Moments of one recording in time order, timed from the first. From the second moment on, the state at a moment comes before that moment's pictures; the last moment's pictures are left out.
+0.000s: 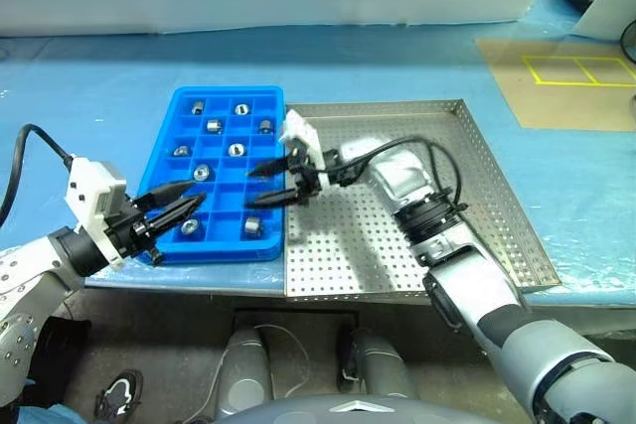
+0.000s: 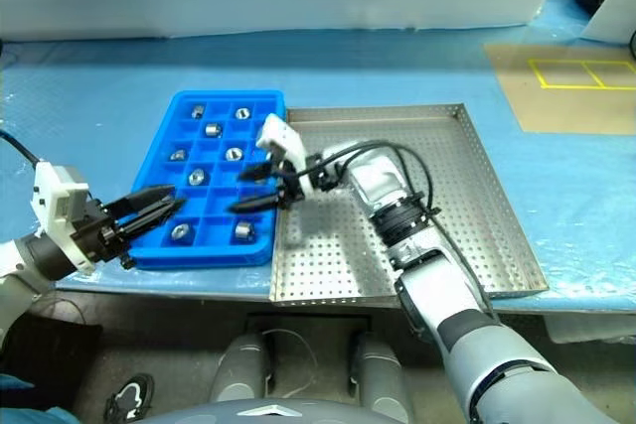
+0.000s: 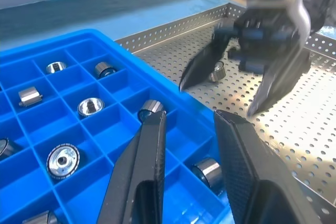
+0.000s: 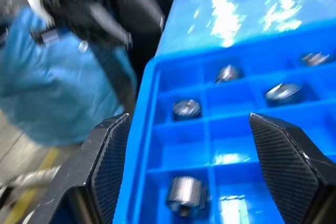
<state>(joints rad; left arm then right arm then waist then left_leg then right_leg) 0.10 0.72 0.47 -0.59 -0.79 0.62 -0.72 -0.96 -0.16 0.24 0.41 0.26 0.55 1.23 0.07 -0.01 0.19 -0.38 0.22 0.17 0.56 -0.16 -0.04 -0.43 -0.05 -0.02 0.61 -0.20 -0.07</state>
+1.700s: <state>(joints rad) -0.17 0.62 0.14 -0.39 -0.63 0.55 -0.78 -0.79 -0.19 0.16 0.78 0.02 0.10 0.69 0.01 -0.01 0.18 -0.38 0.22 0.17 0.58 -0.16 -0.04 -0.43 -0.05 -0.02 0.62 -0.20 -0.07</state>
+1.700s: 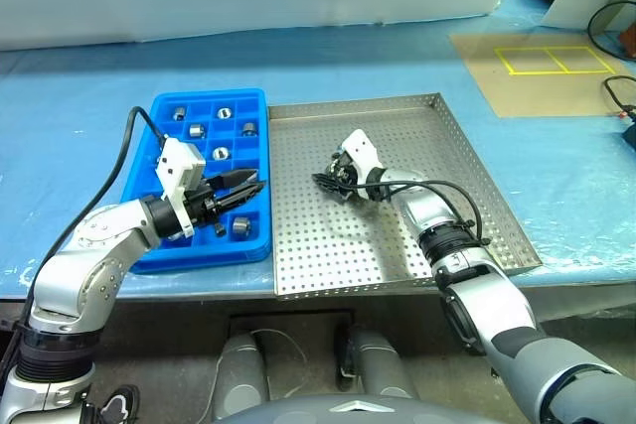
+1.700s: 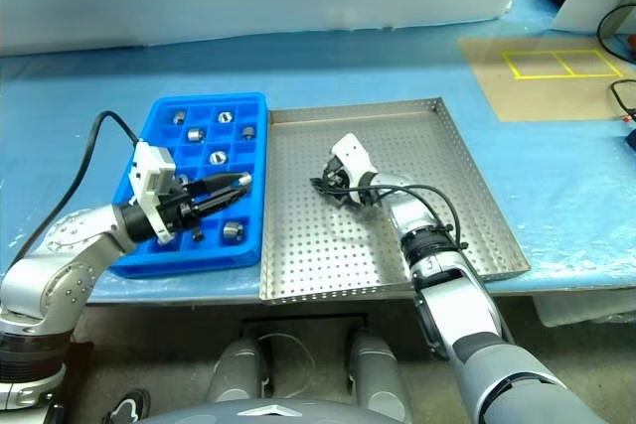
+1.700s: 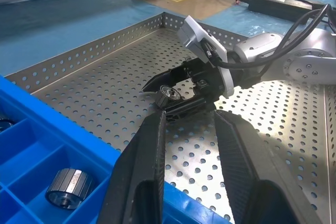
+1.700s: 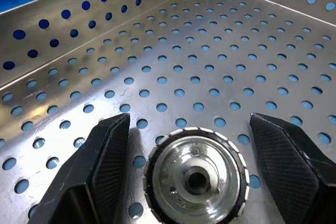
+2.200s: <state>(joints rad) -0.10 0.71 0.20 -0.46 -0.74 0.64 -0.82 -0.78 -0.16 0.17 0.56 0.06 0.21 0.83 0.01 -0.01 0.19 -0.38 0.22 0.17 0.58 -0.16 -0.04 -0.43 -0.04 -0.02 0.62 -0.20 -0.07</state>
